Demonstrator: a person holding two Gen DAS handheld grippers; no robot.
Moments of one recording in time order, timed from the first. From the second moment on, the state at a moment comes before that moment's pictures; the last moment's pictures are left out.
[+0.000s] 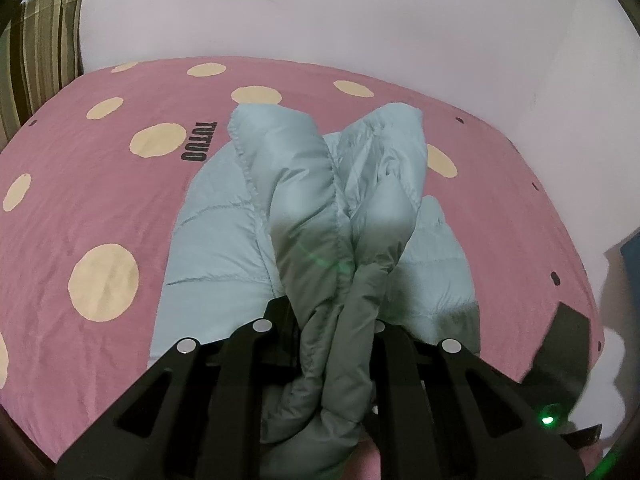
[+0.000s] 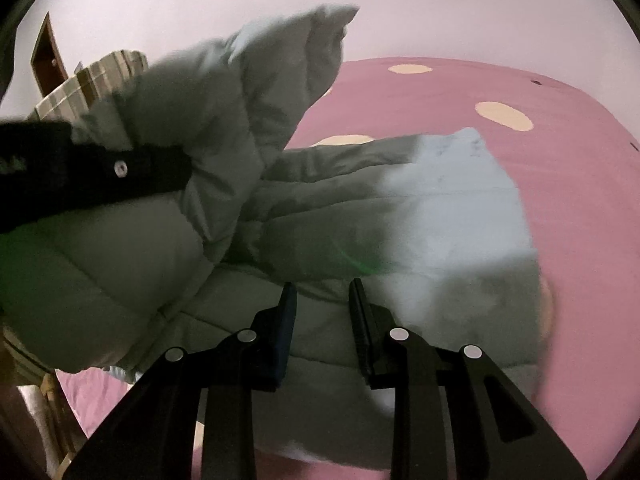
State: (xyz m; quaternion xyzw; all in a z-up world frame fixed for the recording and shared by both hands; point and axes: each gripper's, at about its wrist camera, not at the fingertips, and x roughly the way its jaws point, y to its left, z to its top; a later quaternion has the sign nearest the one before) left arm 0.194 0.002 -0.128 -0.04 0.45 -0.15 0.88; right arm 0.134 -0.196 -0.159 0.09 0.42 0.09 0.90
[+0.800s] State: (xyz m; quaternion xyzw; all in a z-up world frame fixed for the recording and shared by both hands) left arm 0.207 -0.079 -0.199 0.03 0.47 -0.16 0.87; right arm 0.096 -0.299 -0.153 0.16 0.41 -0.01 0.90
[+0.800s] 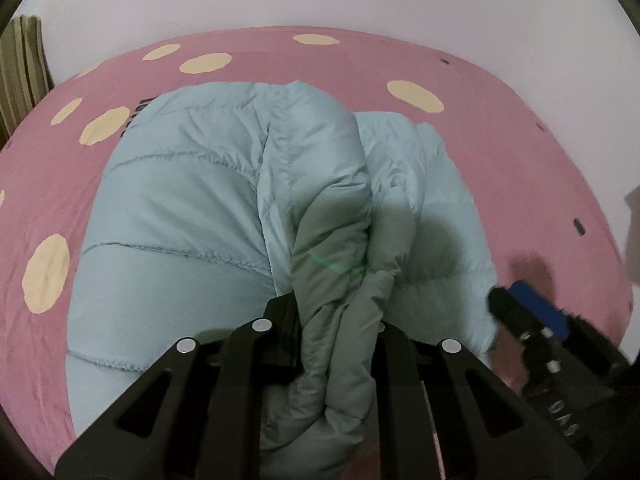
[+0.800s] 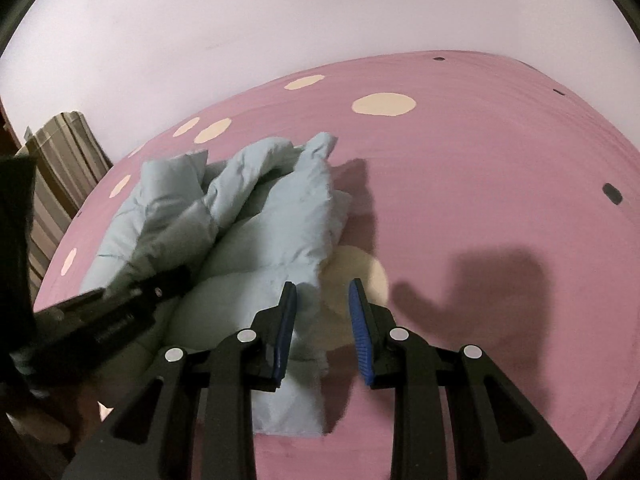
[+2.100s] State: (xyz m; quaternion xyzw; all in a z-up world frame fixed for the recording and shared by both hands) left arm 0.212 0.093 -0.176 -0.09 0.43 -0.09 0.90; right arm 0.176 -0.229 -0.141 0.18 0.44 0.07 0.88
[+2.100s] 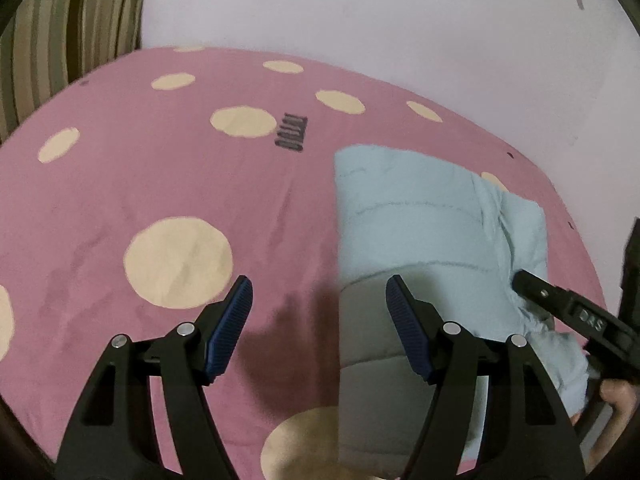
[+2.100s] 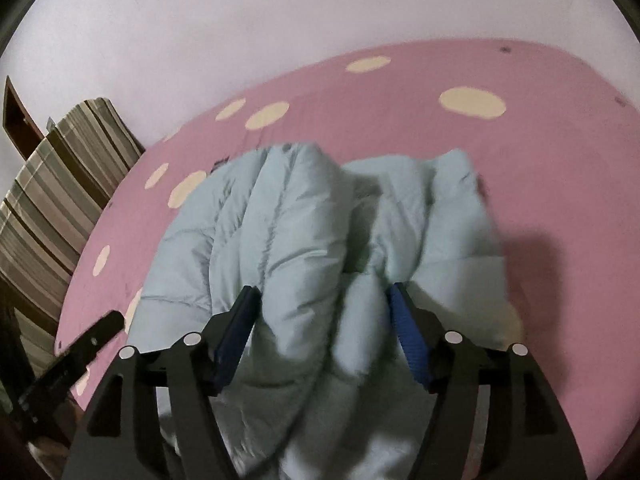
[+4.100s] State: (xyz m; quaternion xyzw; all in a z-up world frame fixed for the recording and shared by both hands) left arm 0.196 0.000 -0.241 0.02 0.47 -0.17 0.86; right arm 0.110 -0.258 -0.190 0.10 0.46 0.04 0.88
